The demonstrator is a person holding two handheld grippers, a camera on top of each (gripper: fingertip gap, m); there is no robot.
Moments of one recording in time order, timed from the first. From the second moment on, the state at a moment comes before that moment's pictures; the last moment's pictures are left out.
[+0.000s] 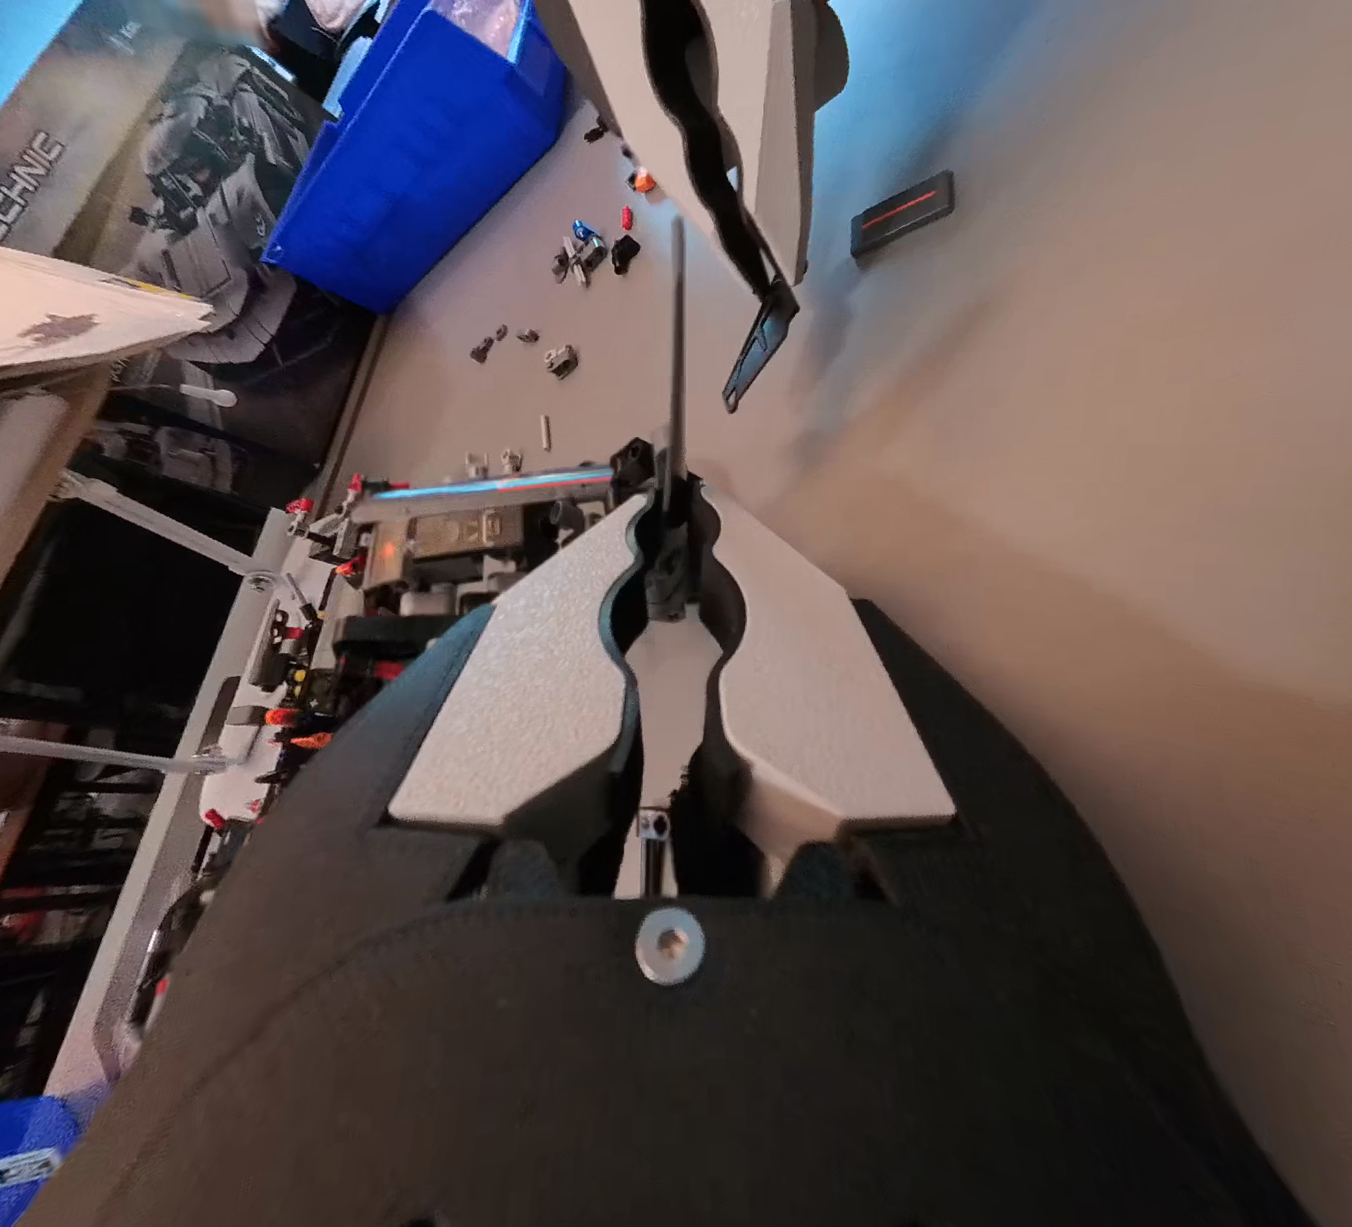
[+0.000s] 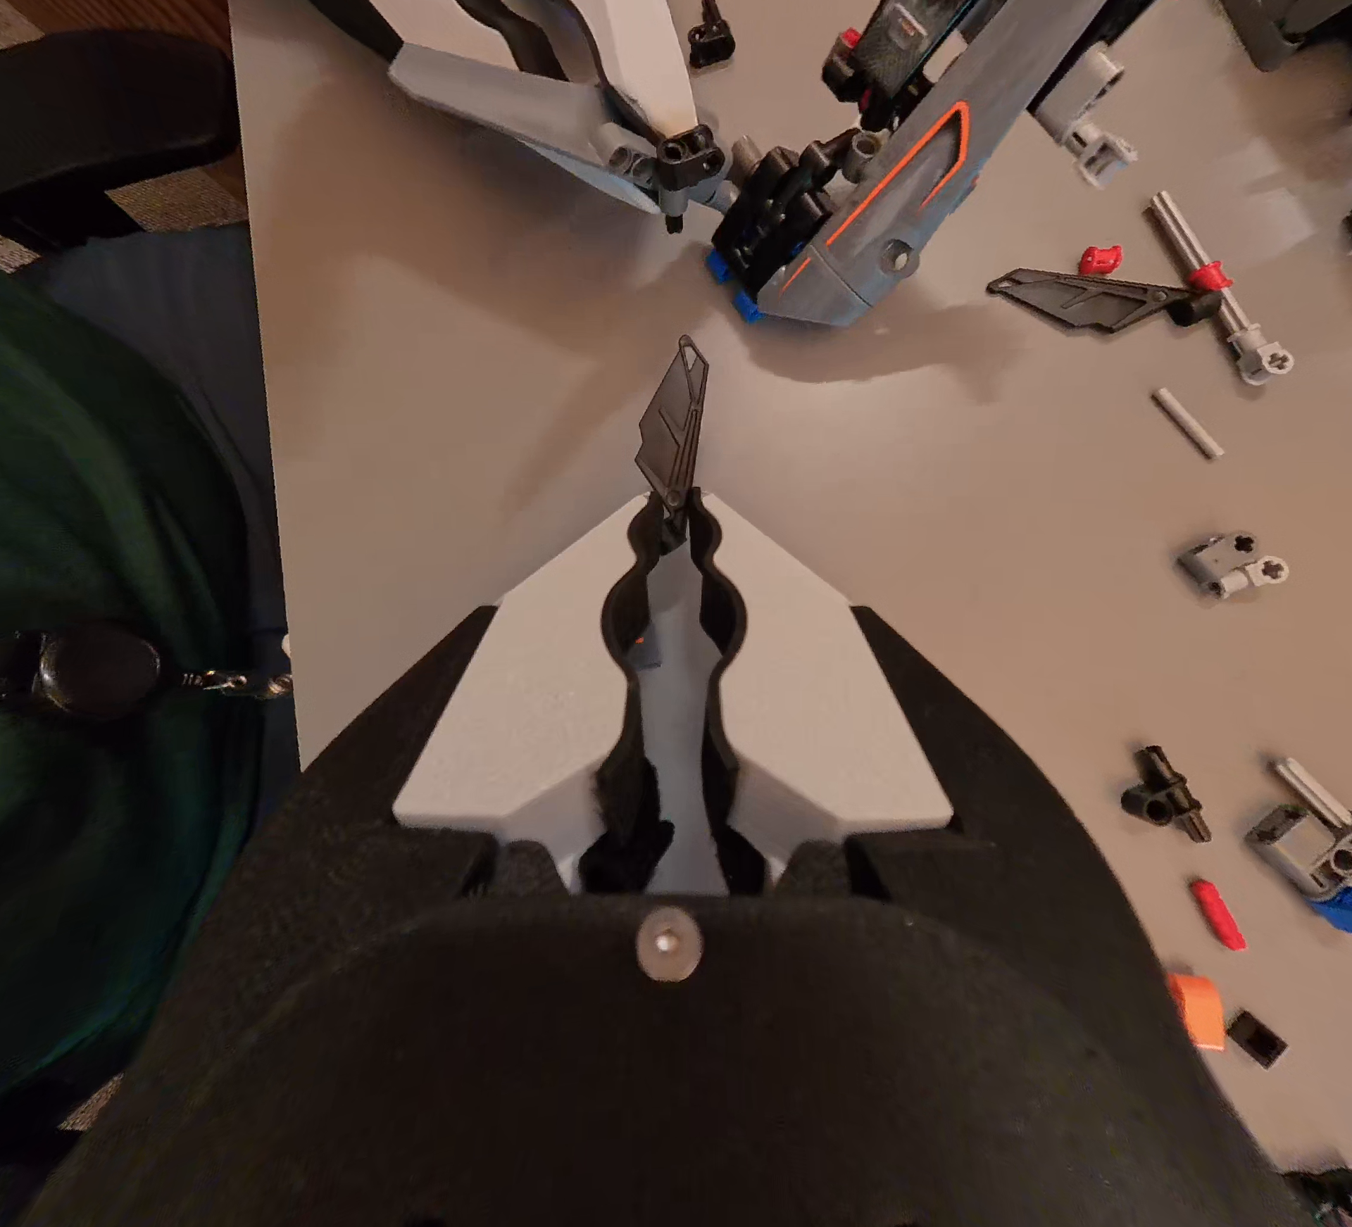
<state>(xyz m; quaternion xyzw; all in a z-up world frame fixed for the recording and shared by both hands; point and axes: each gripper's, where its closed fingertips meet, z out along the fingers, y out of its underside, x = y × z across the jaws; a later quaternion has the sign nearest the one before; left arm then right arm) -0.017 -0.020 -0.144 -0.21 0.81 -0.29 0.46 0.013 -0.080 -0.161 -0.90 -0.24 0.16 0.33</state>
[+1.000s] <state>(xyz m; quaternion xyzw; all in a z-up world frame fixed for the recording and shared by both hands) -0.012 0.002 -0.144 -0.26 0.81 -0.29 0.44 0.007 -0.073 -0.153 -0.88 -0.24 0.20 0.35</state>
